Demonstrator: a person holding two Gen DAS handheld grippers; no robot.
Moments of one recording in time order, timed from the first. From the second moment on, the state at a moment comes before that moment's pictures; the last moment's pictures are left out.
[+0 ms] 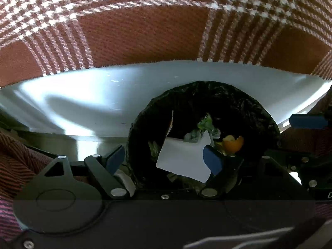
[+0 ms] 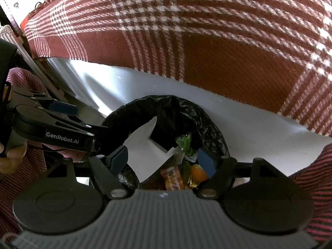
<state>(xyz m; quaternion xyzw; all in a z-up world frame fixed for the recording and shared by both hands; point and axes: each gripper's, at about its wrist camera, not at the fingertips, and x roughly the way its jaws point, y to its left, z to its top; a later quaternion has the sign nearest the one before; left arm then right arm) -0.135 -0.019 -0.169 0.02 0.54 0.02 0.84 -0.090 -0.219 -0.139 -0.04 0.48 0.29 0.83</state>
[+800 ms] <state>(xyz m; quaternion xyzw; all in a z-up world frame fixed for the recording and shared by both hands) -0.135 -0.020 -0.169 0.01 0.54 0.02 0.84 -0.090 -0.219 -0.140 -0.04 0.48 0.29 0.83</state>
